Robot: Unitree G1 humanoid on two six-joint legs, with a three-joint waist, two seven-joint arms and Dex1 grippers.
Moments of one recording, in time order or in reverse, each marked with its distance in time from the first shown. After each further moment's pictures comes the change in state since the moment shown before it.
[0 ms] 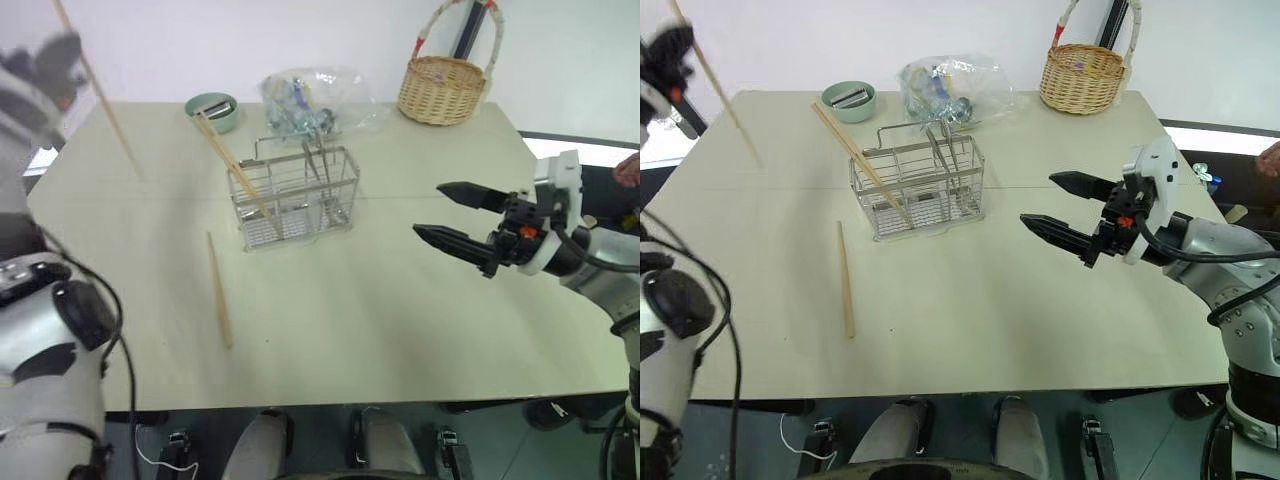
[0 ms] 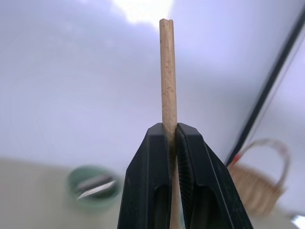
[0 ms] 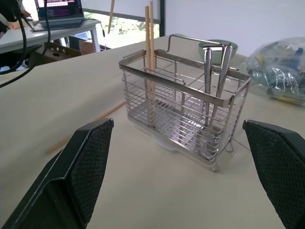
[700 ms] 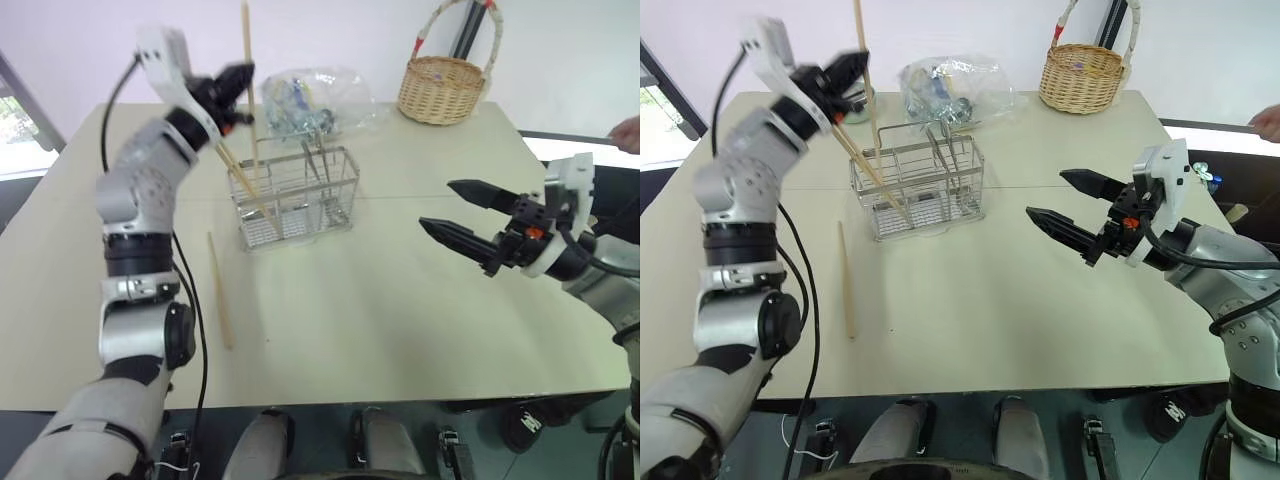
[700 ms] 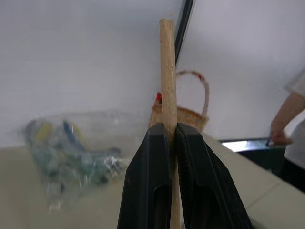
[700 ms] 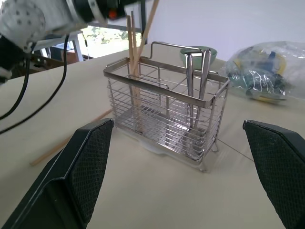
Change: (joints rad) left arm 0.187 -0.252 -0.375 -0.098 0.090 -0.145 -0.048; right arm 0.063 0.010 -0.056 -0.048 0.032 -0.003 -0.095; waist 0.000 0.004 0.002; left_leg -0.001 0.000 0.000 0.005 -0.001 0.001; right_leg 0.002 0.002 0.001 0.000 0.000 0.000
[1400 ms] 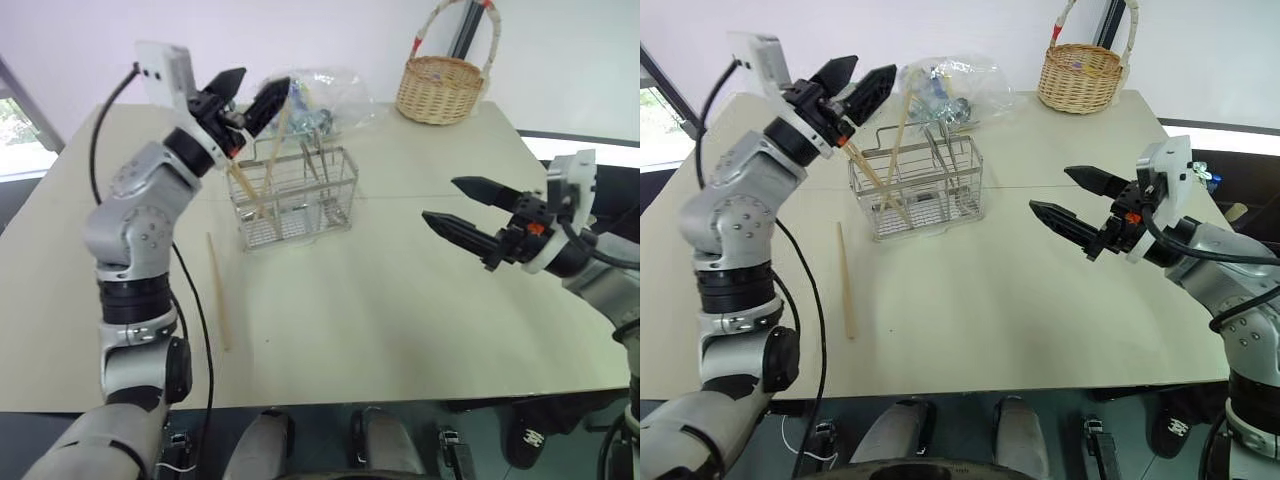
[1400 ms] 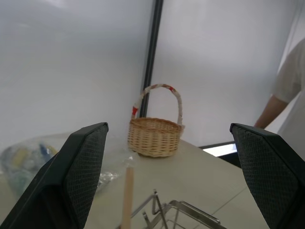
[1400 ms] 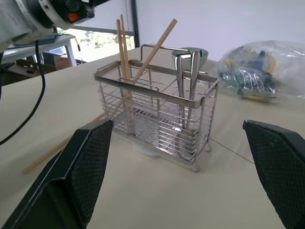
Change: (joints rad) left arm 0.114 0.042 0.053 -0.406 -0.166 0.181 0.108; right arm -0.027 0.003 0.020 0.038 -0.001 -0.006 -0.014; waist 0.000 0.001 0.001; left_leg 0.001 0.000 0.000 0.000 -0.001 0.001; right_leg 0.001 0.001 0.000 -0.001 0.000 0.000
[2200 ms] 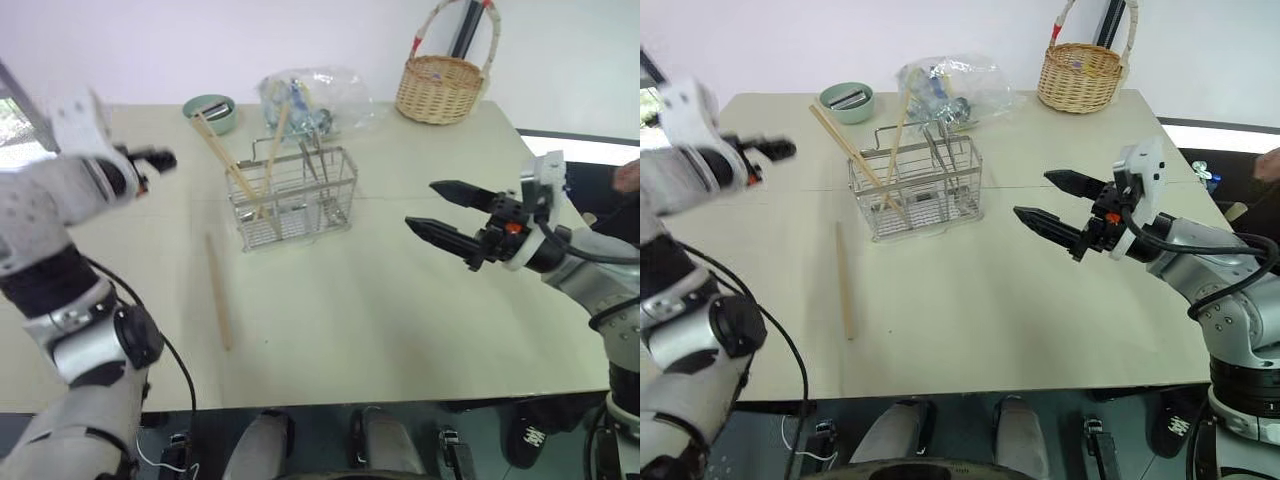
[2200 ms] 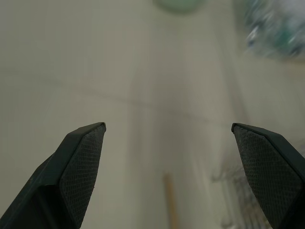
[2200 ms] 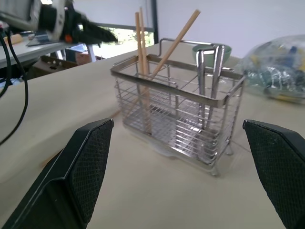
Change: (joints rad) left arm 0.008 0.047 0.300 -0.004 0.026 0.918 0.696; right arm -0.043 0.024 0.099 0.044 -0.044 -0.022 0.104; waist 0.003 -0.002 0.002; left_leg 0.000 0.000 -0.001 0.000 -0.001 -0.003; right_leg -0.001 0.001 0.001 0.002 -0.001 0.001
